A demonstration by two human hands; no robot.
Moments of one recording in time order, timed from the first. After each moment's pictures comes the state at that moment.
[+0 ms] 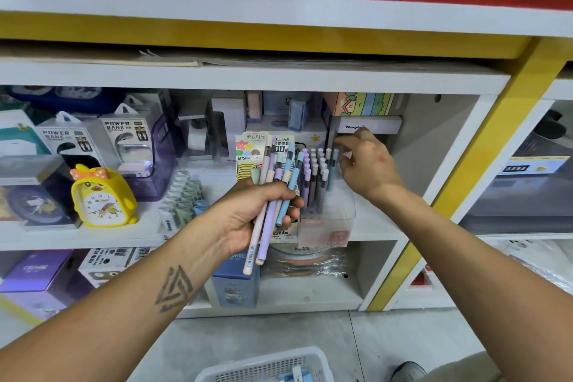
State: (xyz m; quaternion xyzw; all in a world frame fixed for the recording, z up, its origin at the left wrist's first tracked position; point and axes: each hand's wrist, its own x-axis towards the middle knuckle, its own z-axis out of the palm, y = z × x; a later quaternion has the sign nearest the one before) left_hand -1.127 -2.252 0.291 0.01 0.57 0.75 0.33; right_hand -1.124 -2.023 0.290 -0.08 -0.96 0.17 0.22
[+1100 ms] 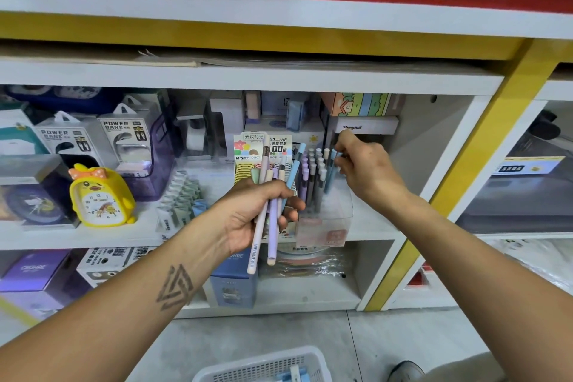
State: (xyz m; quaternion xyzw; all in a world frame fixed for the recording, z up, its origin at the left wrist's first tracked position) left_hand -1.131 -2.250 0.283 0.03 0.57 0.75 0.33; right_hand -1.106 -2.026 0.298 -0.03 -0.96 0.18 0.21
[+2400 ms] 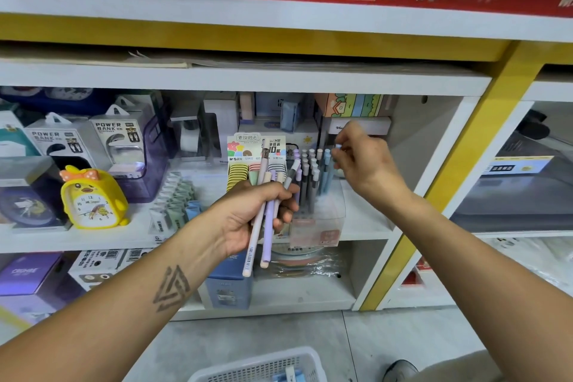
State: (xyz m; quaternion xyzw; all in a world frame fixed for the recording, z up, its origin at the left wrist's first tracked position) left_hand -1.127 -2.244 0.284 0.03 0.57 0.75 0.35; right_hand -1.100 -2.024 0.306 -0.05 -0.93 0.27 0.23
